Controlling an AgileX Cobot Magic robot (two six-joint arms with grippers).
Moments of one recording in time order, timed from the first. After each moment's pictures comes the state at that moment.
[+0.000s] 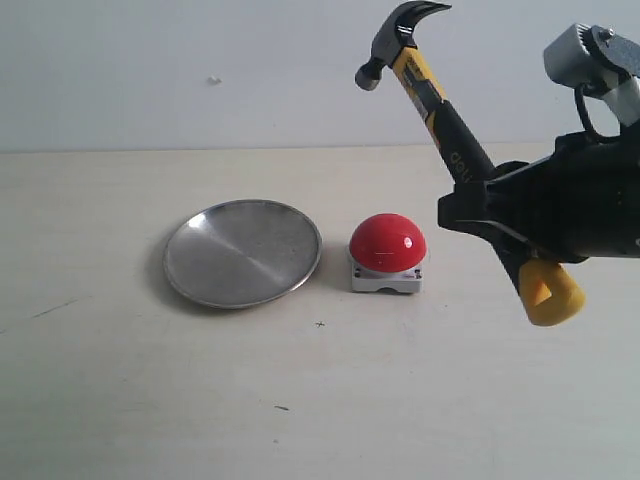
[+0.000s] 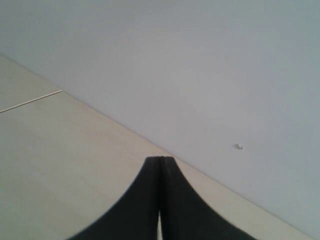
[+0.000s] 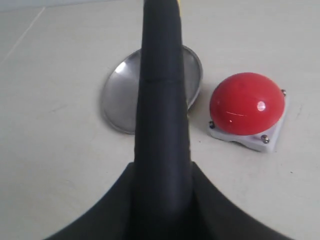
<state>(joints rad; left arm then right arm) 0.14 0.23 -0.12 -1.74 -0.04 1.27 0.24 1.13 -0.64 1.07 0.35 -0.73</state>
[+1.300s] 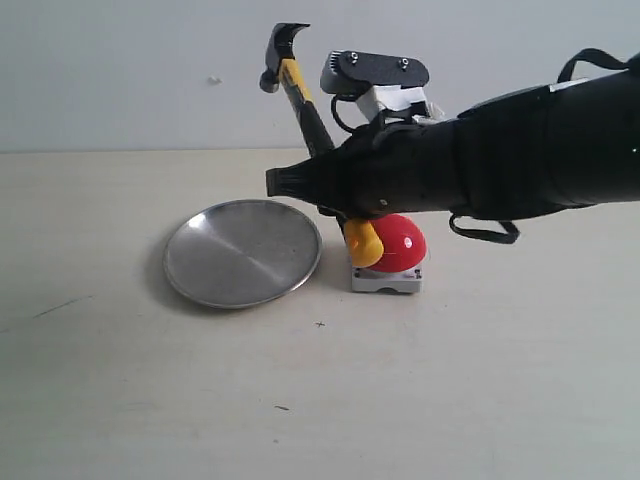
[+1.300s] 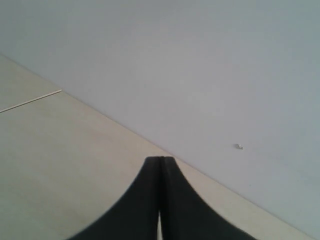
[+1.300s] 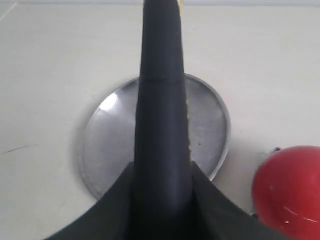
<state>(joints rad) 0.14 0.23 -0.12 -1.74 -0.04 1.27 0.51 1.70 -1.01 1.74 -0.02 -1.37</state>
